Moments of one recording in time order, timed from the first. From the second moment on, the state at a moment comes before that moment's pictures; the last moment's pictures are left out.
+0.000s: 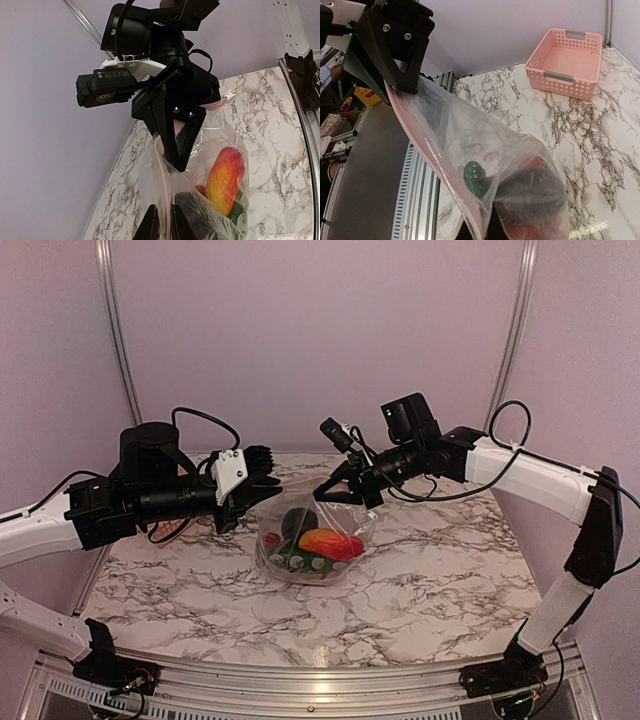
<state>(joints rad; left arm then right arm) -0.98 1.15 1.03 -0.11 0.09 0.59 0.71 1.65 1.46 -0.44 -0.91 -0.18</state>
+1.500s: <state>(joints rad) -0.64 1.16 0.92 0.10 0.44 -0.08 0.68 1.20 0.83 0.20 -0.57 -0.15</state>
